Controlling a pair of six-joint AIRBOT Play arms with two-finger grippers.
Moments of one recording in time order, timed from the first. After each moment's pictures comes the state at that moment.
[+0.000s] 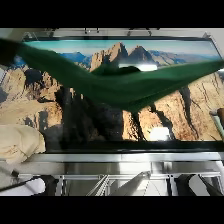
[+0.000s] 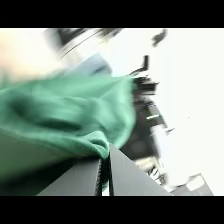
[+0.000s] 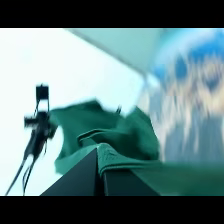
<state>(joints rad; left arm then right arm) 0.46 -1.36 1.48 -0.20 -1.83 -1.06 -0.74 -0.92 1.03 0.13 1.62 1.03</state>
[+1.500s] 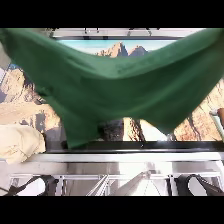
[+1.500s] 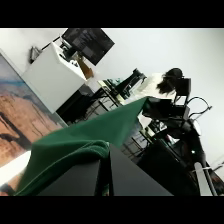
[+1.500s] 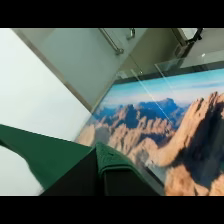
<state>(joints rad) 0.43 -1.25 1.47 -0.14 -1.60 -1.01 -0.48 -0.90 1.30 -0.13 1.27 1.07</state>
